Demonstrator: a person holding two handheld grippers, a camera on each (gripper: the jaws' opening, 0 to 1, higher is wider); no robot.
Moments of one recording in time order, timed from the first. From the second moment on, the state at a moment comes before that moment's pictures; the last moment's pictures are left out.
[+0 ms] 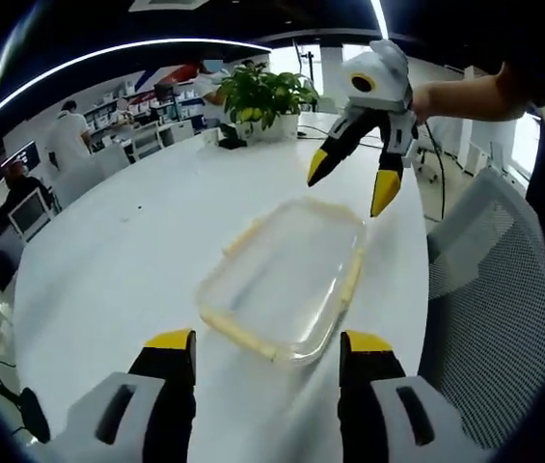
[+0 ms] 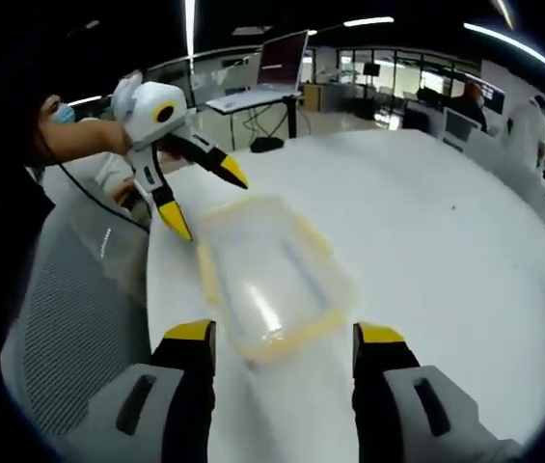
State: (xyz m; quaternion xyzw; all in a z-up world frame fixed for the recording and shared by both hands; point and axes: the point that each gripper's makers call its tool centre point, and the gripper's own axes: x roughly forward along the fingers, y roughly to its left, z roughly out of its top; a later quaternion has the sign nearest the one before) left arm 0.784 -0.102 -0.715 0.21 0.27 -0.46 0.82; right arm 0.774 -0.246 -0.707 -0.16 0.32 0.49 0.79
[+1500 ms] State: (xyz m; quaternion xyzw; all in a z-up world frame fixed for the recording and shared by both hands) left arm 0.836 -0.109 -0.730 0.19 0.29 -0.46 0.82; right arm 0.824 -0.237 -0.722 -0.16 0.31 0.45 0.82
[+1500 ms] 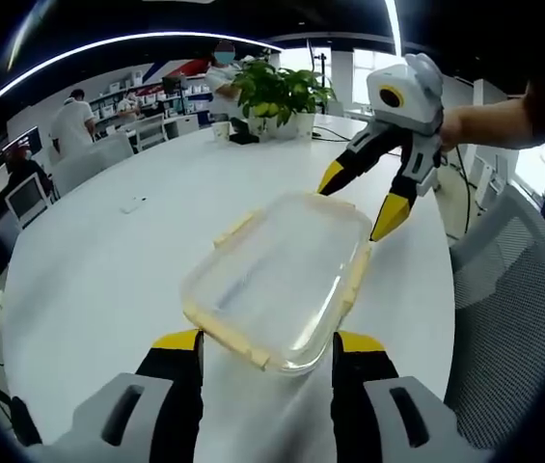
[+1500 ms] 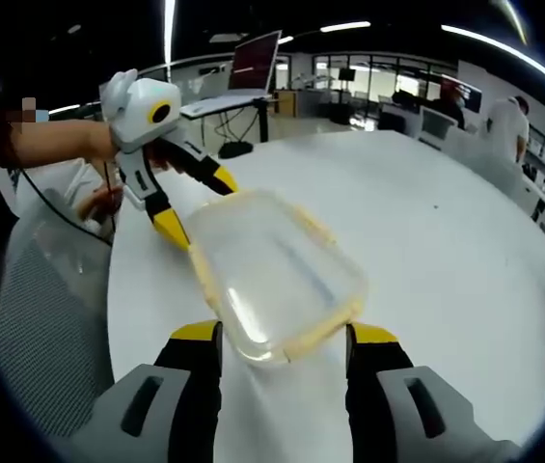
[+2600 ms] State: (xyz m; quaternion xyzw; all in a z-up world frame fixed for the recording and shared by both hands) left arm 0.855 -0.106 -0.726 0.17 0.29 -0.44 0.83; right arm 0.836 -0.233 -0.720 -0.15 0.31 0.44 0.83
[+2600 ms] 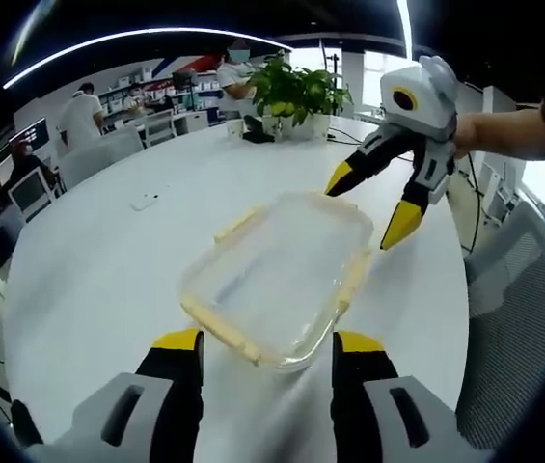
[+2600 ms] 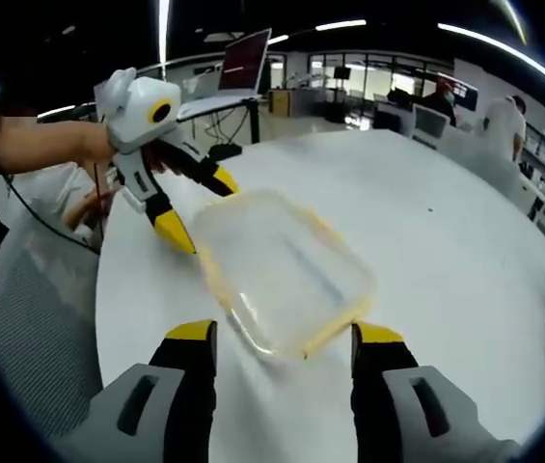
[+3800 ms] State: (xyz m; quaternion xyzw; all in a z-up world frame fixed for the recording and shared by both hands) left arm 0.772 -0.068 -0.693 0.14 0.22 -0.37 0.89; right arm 0.764 -0.275 -0.698 -0.12 0.24 0.32 0.91
